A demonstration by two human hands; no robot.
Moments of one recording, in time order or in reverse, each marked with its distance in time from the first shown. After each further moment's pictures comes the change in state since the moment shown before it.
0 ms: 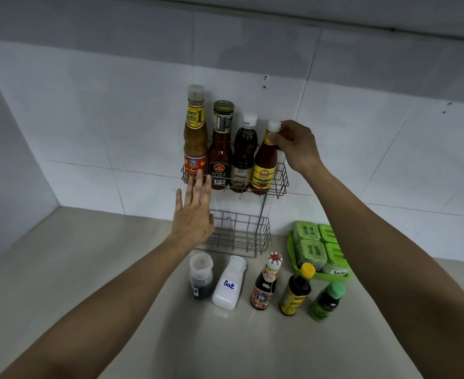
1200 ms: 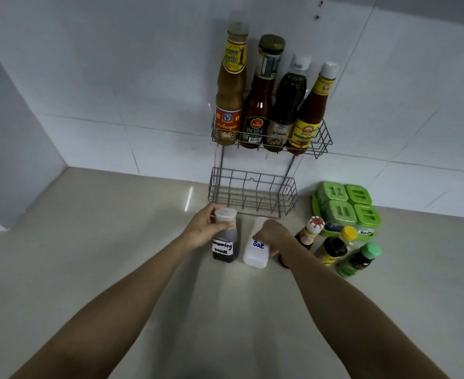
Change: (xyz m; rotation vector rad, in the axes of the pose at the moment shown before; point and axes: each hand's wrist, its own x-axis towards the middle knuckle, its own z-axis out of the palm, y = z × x) left_hand -0.067 -0.079 0.080 -1.151 -0.486 -0.223; right_hand -0.190 0.097 0.157 -0.475 -0.656 0.822
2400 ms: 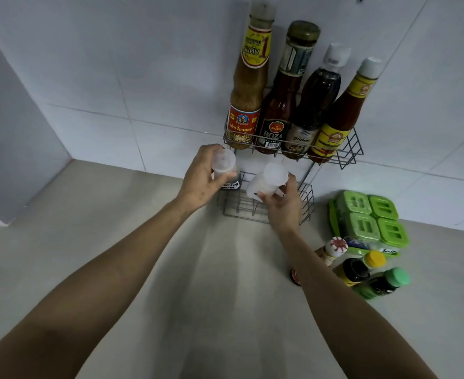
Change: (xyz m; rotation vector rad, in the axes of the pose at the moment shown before) left_hand 0.055 0.071 -0.054 0.341 0.372 0.389; right_hand 0.026 -0.045 -0.021 0.745 0.500 -0.456
